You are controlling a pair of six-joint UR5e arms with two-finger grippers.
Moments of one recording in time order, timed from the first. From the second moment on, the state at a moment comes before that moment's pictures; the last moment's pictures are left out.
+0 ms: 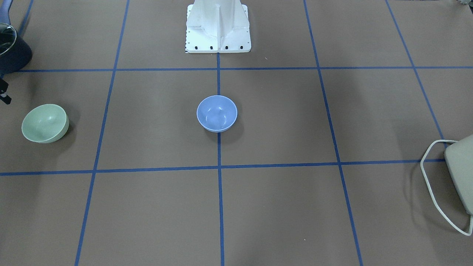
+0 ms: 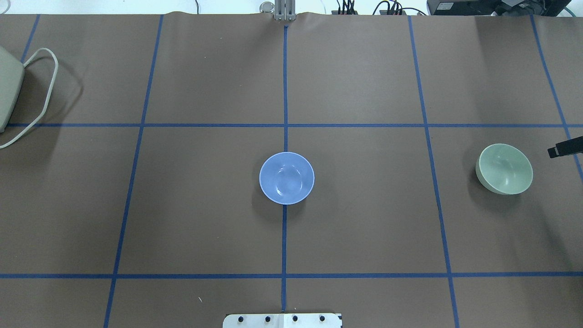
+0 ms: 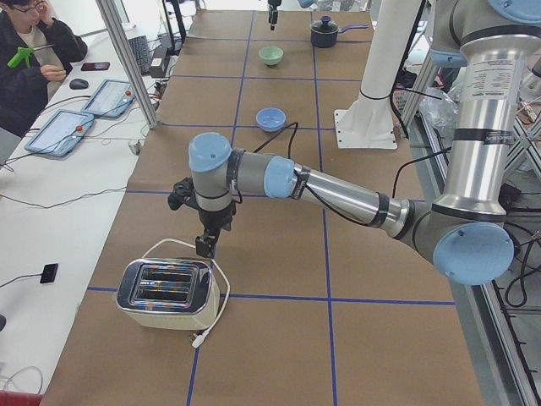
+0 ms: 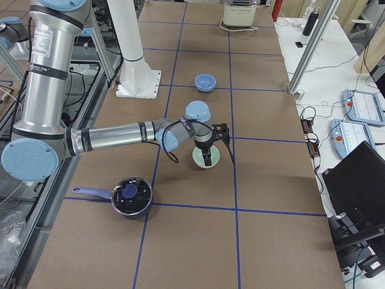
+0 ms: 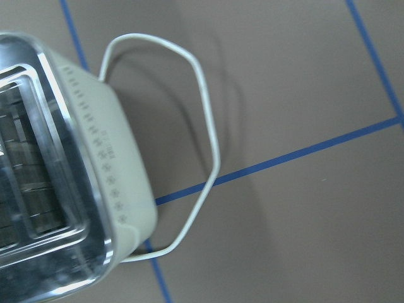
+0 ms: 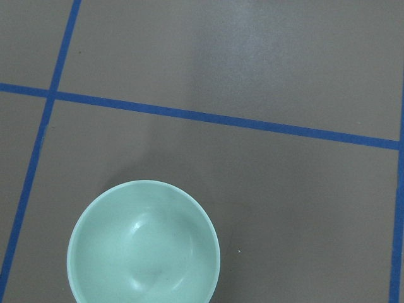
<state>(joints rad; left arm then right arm) -1.59 -1.62 -1.80 -1.38 -2.27 0.31 1.18 -1.78 1.90 -1.13 2.24 0.49</state>
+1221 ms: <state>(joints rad) -1.73 -1.49 -1.80 -1.39 -2.27 0.37 1.03 -1.68 1.75 -1.15 2.14 0.49</state>
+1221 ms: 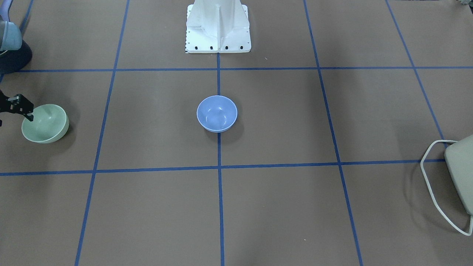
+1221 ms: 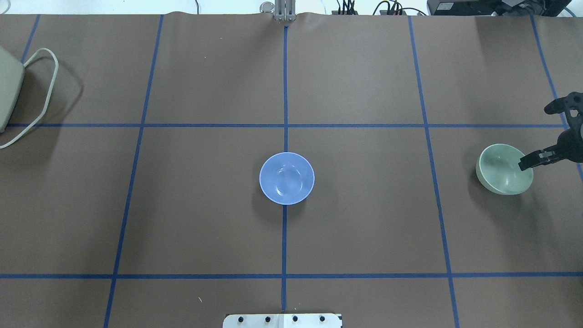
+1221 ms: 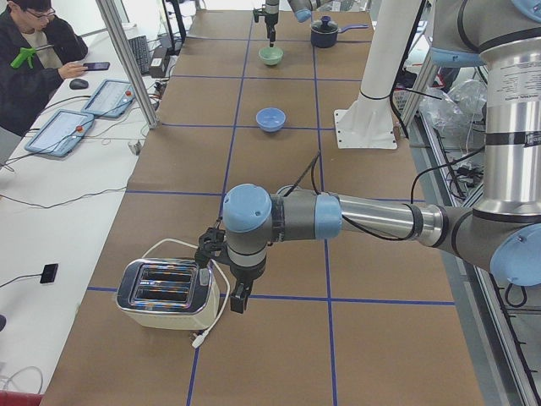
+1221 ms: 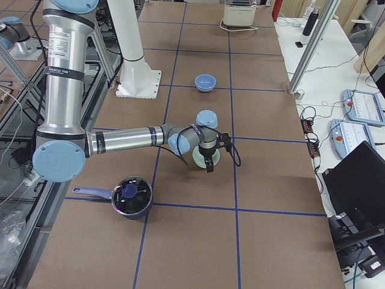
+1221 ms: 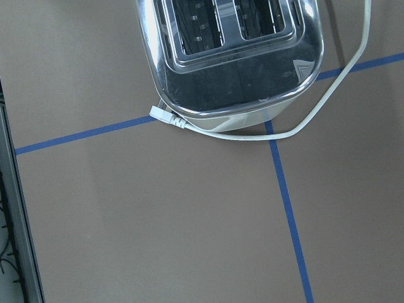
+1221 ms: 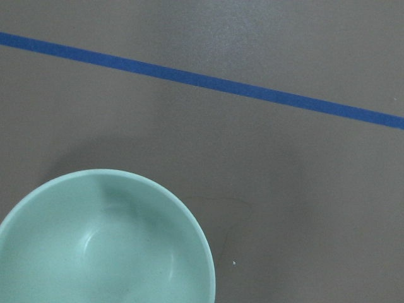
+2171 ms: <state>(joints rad) -1.73 -1.49 -1.79 -1.39 -2.27 0.37 1.02 -1.66 1.70 -1.14 2.14 0.49</state>
